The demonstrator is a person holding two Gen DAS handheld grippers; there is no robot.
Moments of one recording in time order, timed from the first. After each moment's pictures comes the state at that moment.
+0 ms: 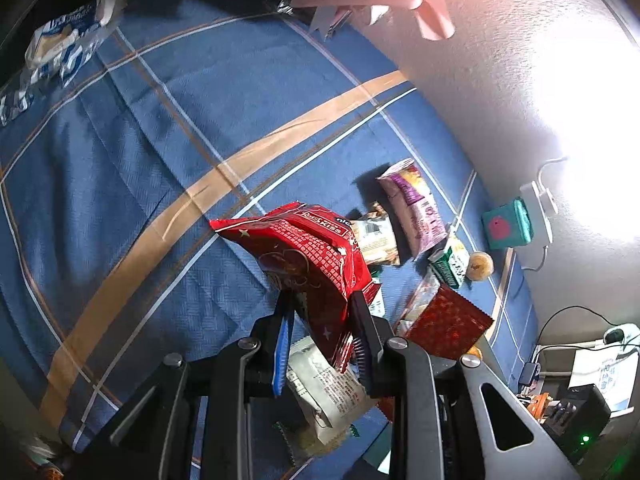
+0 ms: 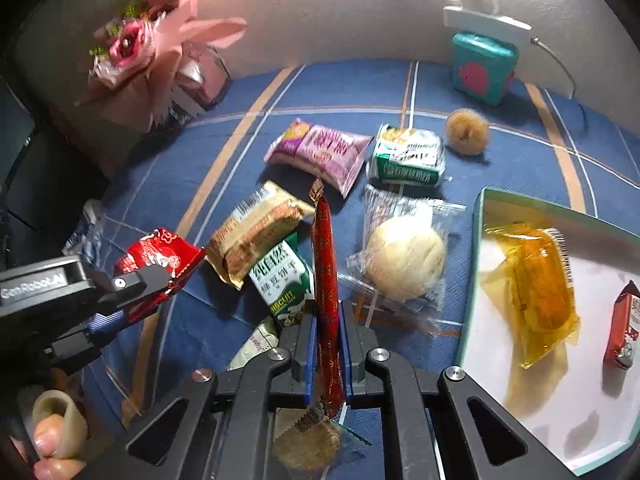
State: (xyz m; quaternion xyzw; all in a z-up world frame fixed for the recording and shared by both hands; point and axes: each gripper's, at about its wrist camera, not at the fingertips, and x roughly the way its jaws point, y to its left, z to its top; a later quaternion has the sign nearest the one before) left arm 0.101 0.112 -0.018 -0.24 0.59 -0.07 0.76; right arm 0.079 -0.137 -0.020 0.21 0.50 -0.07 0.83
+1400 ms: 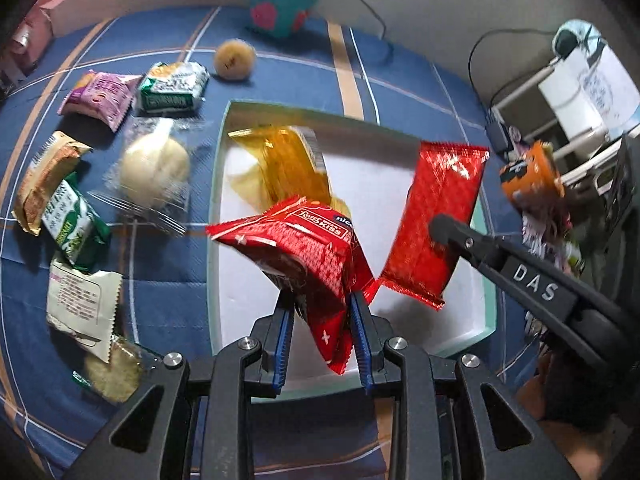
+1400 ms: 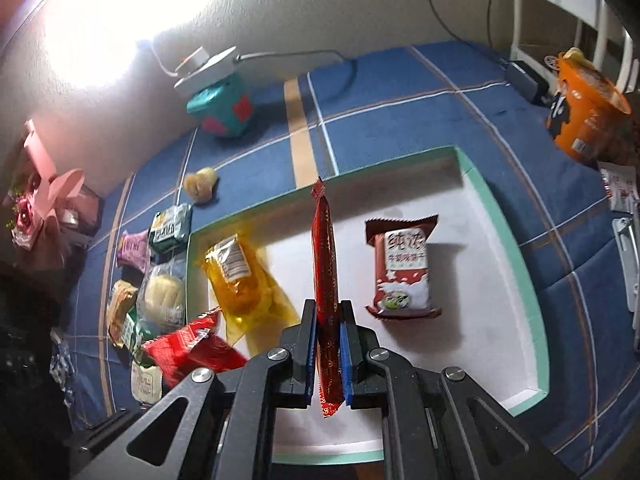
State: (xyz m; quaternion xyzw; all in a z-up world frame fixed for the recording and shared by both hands) left arm -0.007 -0.127 -0.029 0.05 0.62 -0.34 0.71; right arm -0.076 -0.312 -0.014 0.34 0.46 -0.26 0.78
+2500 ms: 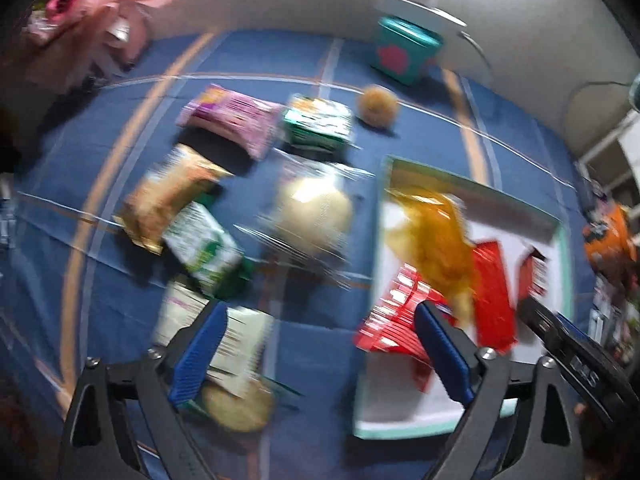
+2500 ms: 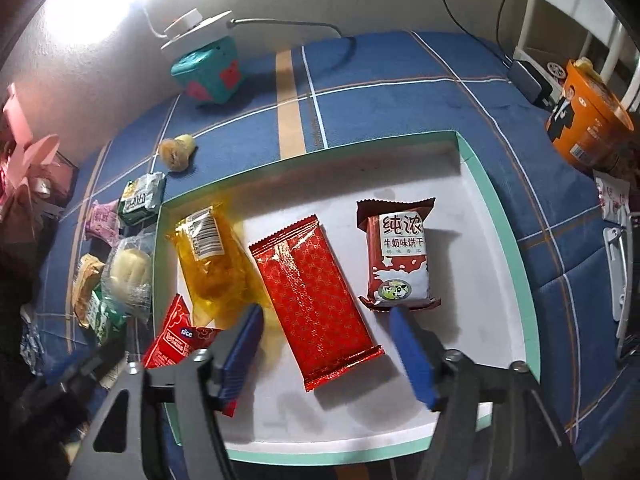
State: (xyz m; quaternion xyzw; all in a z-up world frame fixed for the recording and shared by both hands) left arm 0.051 -0.069 -0.012 0.07 0.58 -0.18 0.79; right arm -0.064 -0.307 -0.031 0.29 0.51 -0.27 0.76
